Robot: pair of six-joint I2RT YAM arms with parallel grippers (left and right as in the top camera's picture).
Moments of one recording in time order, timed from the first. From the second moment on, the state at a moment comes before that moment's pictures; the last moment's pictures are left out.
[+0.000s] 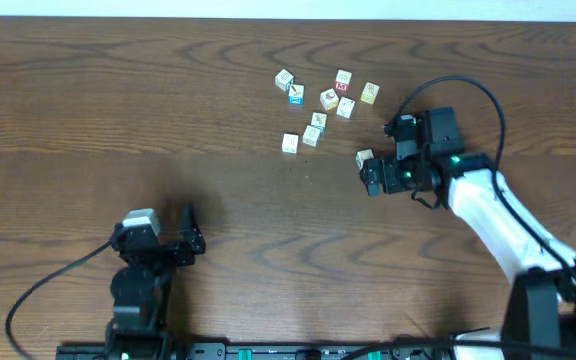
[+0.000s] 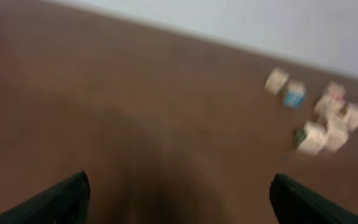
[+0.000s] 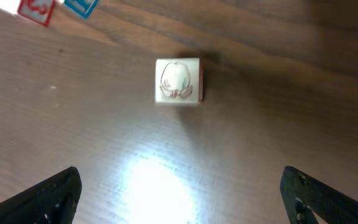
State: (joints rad) left arm -0.07 0.20 0.03 -0.11 -0.06 -0.26; right arm 0.20 1.61 1.00 -0.51 -0.21 0.04
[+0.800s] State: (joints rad) left arm -0.07 1.31 0.56 -0.07 0.38 -0.28; right arm 0.25 1.81 1.16 -0.51 -0.18 0.01
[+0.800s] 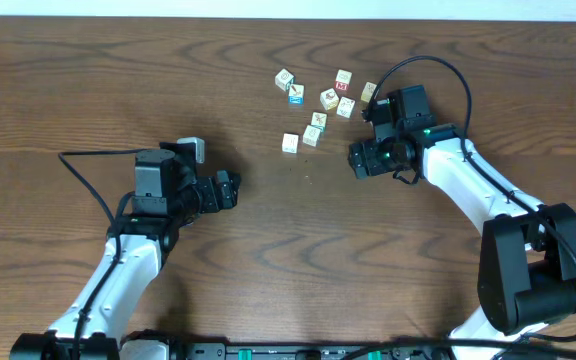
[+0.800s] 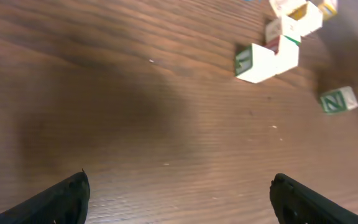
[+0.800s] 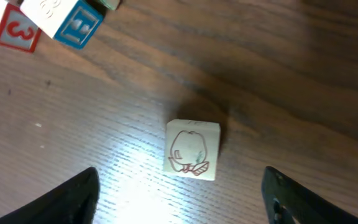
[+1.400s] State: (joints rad) left arm -0.08 1.31 0.57 -0.04 0.44 -0.27; right arm 0.25 1.86 1.16 -0.45 -0.14 -0.01
